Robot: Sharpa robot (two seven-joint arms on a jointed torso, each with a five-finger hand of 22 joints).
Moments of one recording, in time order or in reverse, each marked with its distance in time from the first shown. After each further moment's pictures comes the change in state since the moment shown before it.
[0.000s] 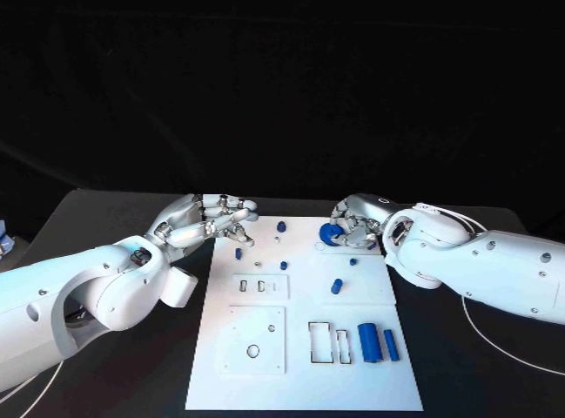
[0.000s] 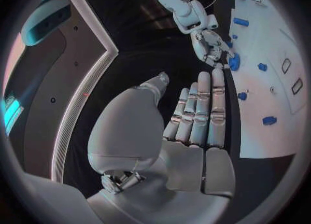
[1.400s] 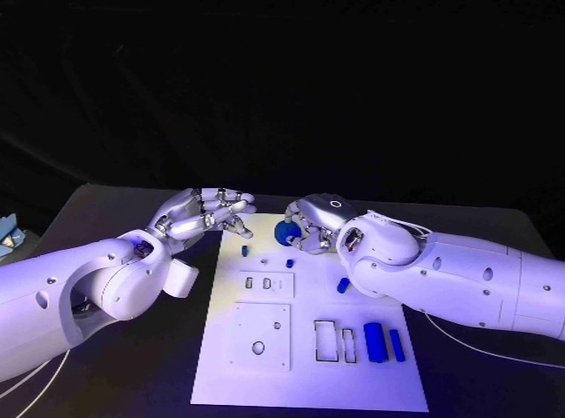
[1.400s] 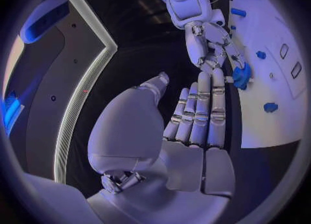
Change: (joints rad) left arm 0.000 -0.005 0.001 -0.032 0.028 -0.005 0.021; left_hand 0.000 0.000 0.000 0.000 0.000 0.000 0.000 0.000 0.001 0.000 0.000 0.000 0.000 0.000 0.000 -0.004 -0.002 0.000 0.000 0.000 0.000 0.000; right arm -0.024 0.194 0.002 -0.006 -0.210 -0.094 -0.044; right_hand -0.013 -0.008 0.005 0.000 0.004 0.003 -0.004 -0.001 -0.003 0.007 0.000 0.004 0.006 0.000 0.000 0.000 0.000 0.000 0.000 0.000 0.000 -0.001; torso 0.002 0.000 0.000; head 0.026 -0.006
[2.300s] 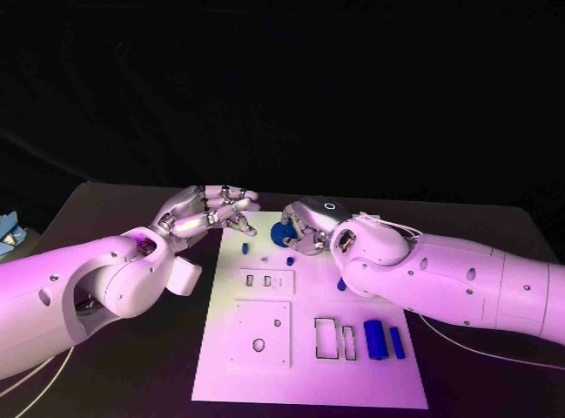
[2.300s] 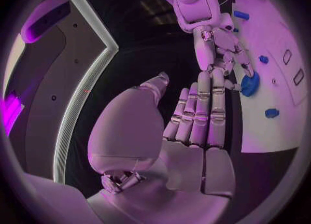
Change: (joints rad) left arm 0.000 0.003 0.000 0.011 0.002 0.000 0.001; left_hand 0.000 0.000 0.000 0.000 0.000 0.000 0.000 0.000 0.000 0.000 0.000 -0.004 0.000 -0.004 -0.004 0.000 -0.001 0.000 -0.007 0.000 0.000 -0.001; right arm -0.022 0.049 0.000 -0.059 -0.003 0.002 0.006; right_hand -0.005 -0.005 0.003 -0.003 -0.003 0.002 -0.006 -0.020 -0.010 0.000 0.000 0.000 -0.004 0.000 0.000 0.000 0.001 0.000 0.000 0.000 0.000 0.001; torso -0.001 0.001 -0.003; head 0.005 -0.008
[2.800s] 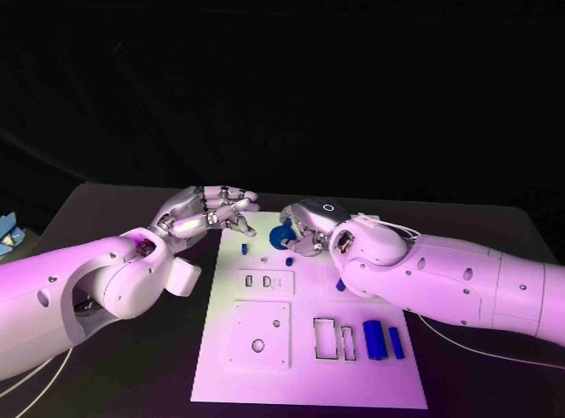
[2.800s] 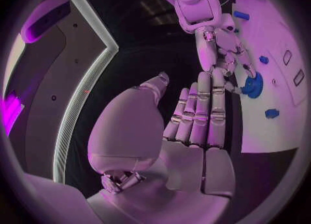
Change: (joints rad) left arm 0.000 -0.001 0.000 0.002 0.000 0.000 -0.001; left_hand 0.000 0.000 0.000 0.000 0.000 0.000 0.000 0.000 0.000 0.000 0.000 0.000 0.000 0.000 0.000 0.000 0.000 0.000 0.000 0.000 0.000 0.000; right arm -0.002 0.006 -0.002 -0.014 0.007 0.016 0.003; right_hand -0.049 -0.027 -0.035 0.036 -0.041 -0.102 0.013 -0.098 -0.033 -0.020 0.019 -0.012 -0.020 0.000 0.007 0.000 0.000 0.000 0.000 0.001 -0.004 0.000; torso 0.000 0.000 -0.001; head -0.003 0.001
